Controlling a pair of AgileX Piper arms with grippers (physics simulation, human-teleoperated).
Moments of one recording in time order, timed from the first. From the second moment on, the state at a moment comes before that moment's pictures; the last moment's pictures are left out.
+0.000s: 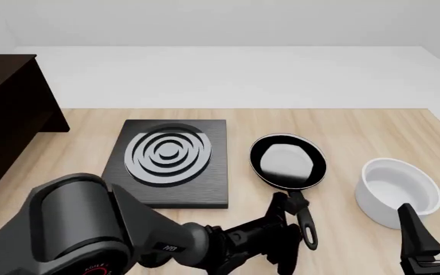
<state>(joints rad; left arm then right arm) -1.03 2.22 -1.07 -0.73 1.15 0.00 0.02 0.00 -0.01 0.00</state>
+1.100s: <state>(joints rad) -1.05 2.23 -1.17 -0.57 1.25 0.00 0.02 0.00 -0.01 0.00</state>
